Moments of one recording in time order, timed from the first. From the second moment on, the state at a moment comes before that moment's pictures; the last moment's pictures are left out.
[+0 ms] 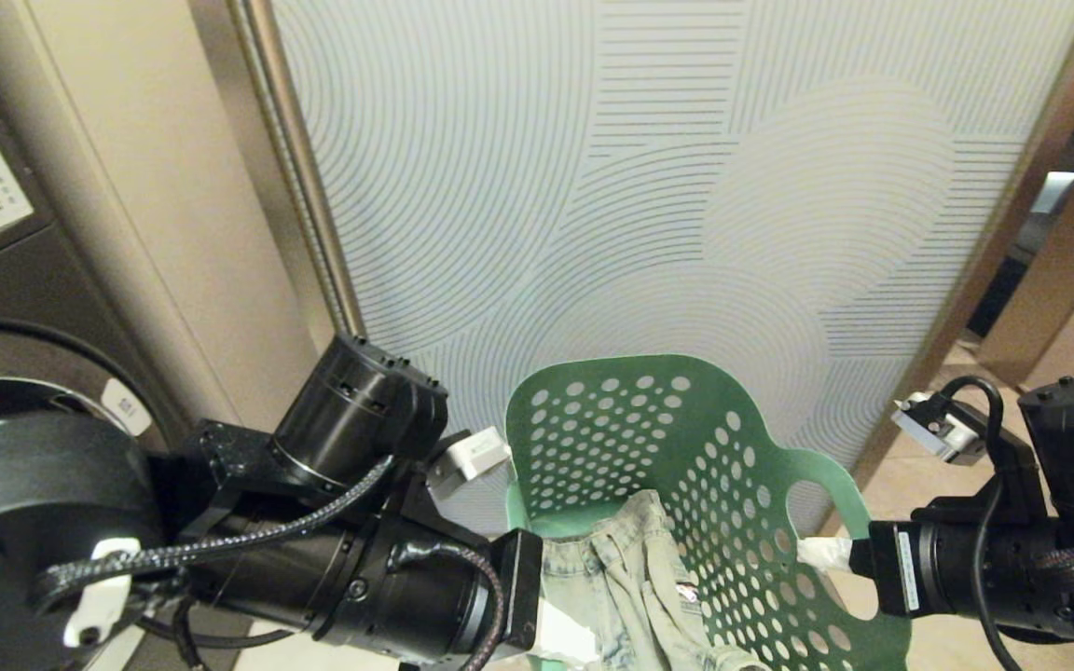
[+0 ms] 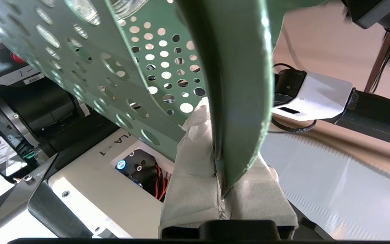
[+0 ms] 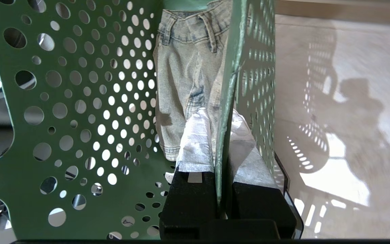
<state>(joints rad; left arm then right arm) -0.85 1.60 -0.98 0.13 -0.51 -0.82 0.45 1.36 -0.64 -0.08 0.17 0.40</state>
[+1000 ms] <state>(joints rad) -0.85 1.60 -0.96 0.13 -0.51 -0.83 0.45 1.33 -0.60 -0.08 0.17 0.40</state>
